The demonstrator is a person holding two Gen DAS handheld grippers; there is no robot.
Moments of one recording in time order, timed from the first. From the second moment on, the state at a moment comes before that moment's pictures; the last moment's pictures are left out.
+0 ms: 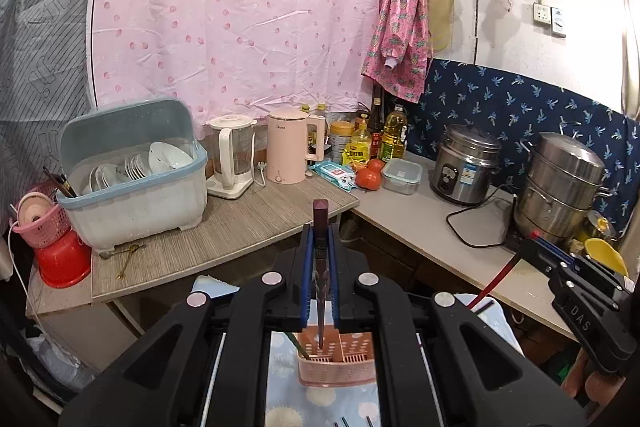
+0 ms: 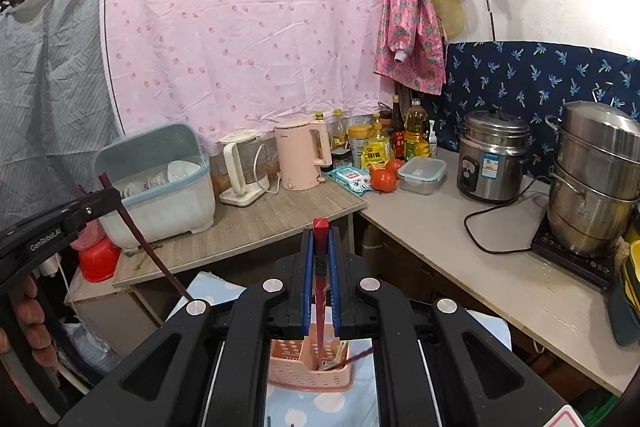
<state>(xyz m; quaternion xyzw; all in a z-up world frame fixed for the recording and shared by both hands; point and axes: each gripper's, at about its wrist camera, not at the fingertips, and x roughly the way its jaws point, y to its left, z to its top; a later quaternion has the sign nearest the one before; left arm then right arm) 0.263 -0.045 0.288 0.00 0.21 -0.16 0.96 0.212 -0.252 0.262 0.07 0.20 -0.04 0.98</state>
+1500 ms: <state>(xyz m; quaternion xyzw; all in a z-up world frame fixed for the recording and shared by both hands) 0.222 -0.022 0.151 -0.01 0.34 -0.13 0.93 0.138 -0.234 0.132 0.08 0.30 -0.05 0.95</state>
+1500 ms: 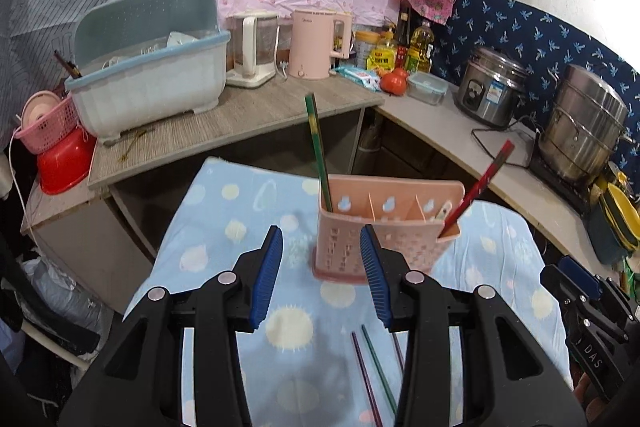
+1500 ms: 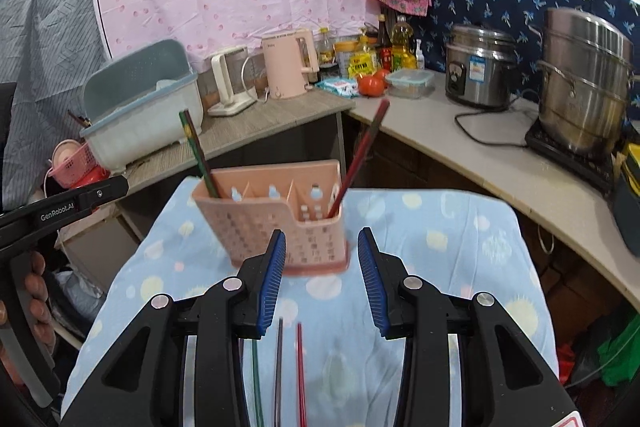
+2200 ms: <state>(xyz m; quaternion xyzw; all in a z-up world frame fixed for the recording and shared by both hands) 0.135 -0.019 0.039 0.01 0.45 -0.14 0.88 0.048 -0.199 0.012 0.08 0.43 -0.04 0.90</state>
